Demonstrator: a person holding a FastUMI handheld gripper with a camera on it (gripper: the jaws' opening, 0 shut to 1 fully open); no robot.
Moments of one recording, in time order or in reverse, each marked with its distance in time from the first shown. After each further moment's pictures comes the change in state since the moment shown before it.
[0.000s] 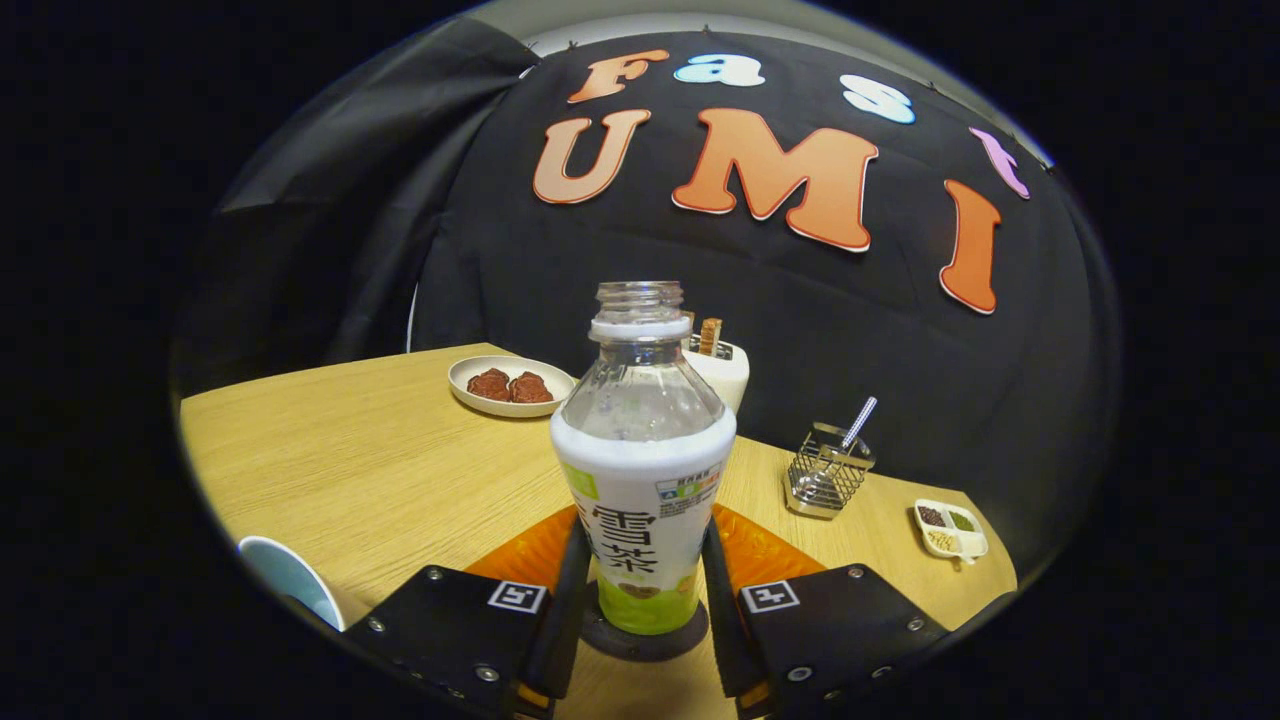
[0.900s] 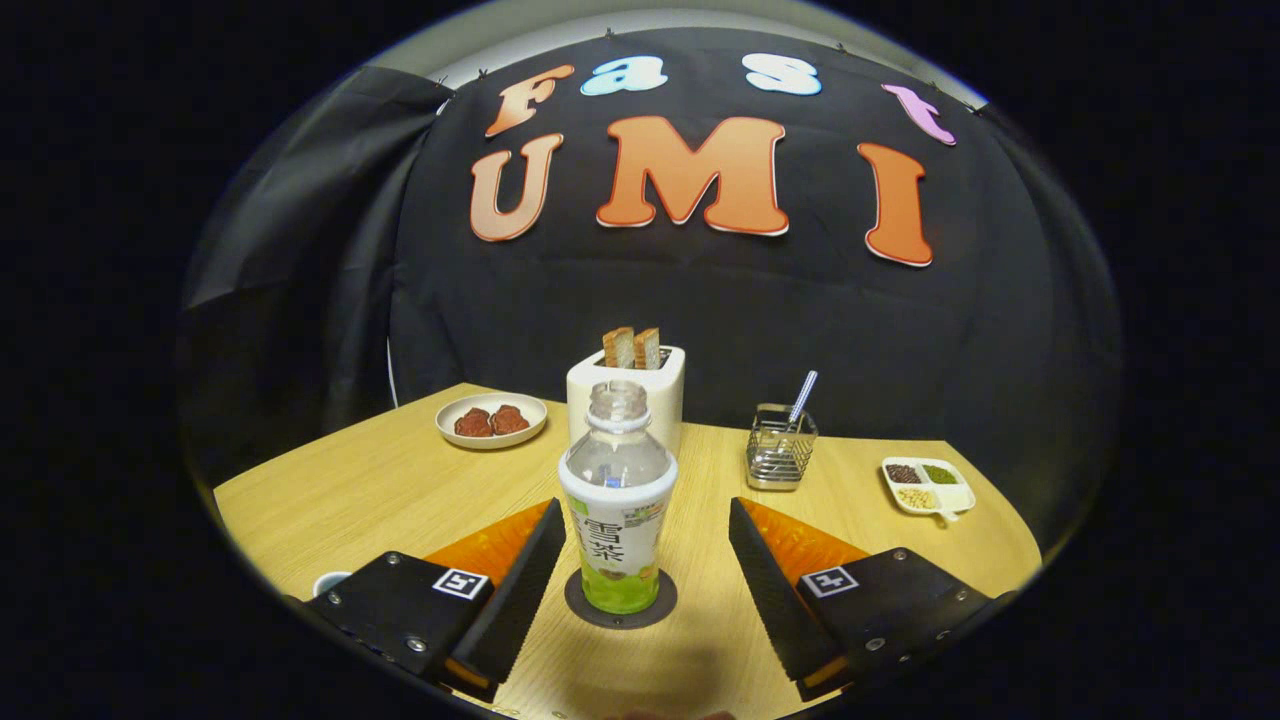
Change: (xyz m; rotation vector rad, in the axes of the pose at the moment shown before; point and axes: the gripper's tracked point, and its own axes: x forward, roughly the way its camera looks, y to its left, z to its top) arm -0.049 -0.033 0.032 0.171 -0.057 -0.097
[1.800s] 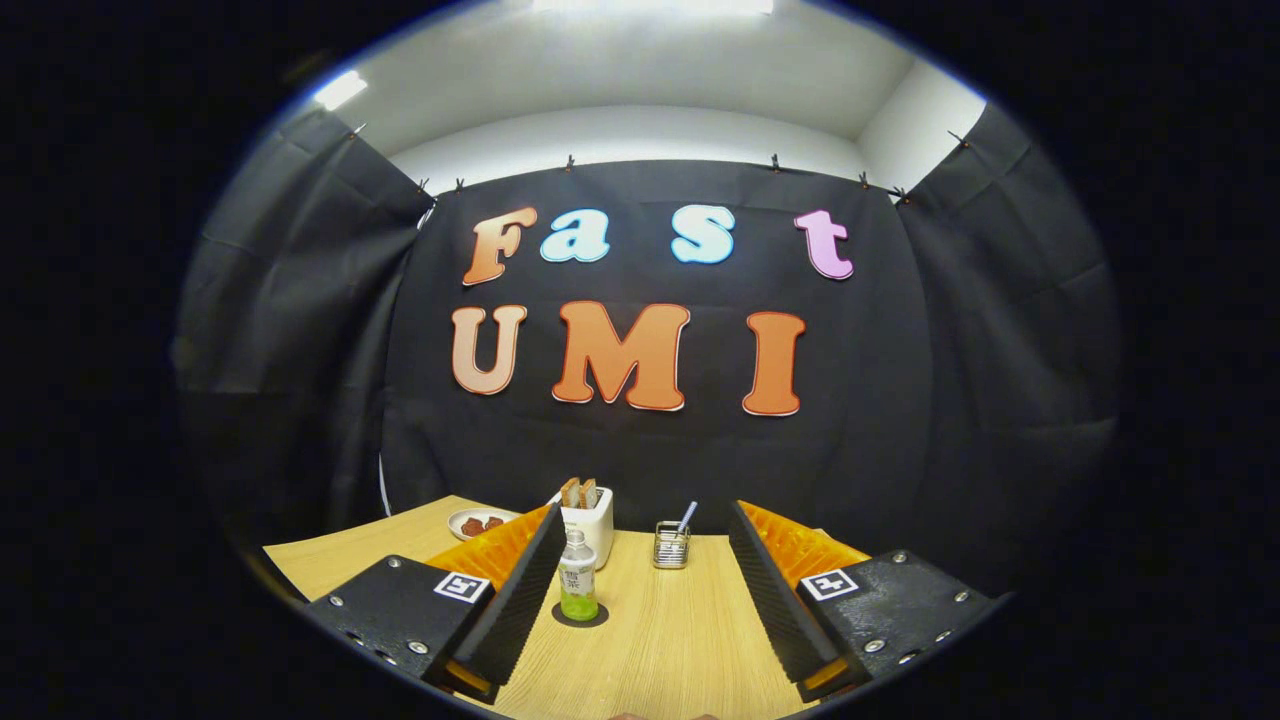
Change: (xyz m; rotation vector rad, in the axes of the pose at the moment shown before) arm -0.194 -0.040 0.114 0.045 -0.268 -0.148
